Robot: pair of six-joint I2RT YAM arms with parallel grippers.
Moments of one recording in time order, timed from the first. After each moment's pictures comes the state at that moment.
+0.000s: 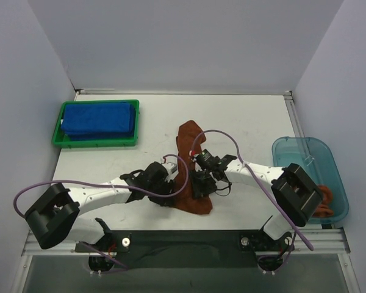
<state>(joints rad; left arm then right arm) -0.86 1.32 0.60 -0.26 0.12 -0.51 0.79 1.58 0.85 -0.47 -0.21 0.46</state>
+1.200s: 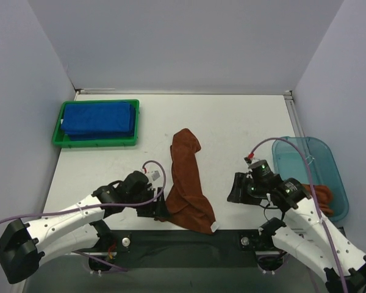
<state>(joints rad) -0.86 0.92 0.46 -0.46 0.34 -0.86 0.53 0.69 0.64 -0.98 -0.13 0.64</state>
